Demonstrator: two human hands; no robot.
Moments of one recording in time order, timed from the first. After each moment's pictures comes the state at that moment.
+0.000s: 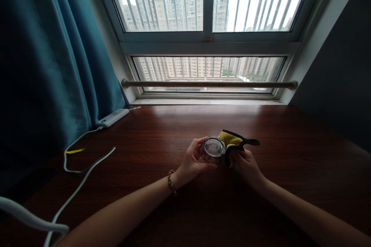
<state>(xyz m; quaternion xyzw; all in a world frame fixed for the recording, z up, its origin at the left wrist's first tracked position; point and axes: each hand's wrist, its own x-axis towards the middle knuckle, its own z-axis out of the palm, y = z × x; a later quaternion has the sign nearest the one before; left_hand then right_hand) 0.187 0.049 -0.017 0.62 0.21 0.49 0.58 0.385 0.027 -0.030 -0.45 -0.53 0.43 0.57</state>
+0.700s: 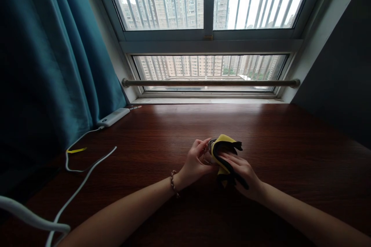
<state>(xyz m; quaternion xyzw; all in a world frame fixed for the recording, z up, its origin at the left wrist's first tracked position) 0.184 0.048 -0.023 0.74 0.32 0.46 0.38 0.382 0.007 -0.016 -0.26 -0.87 0.10 0.40</state>
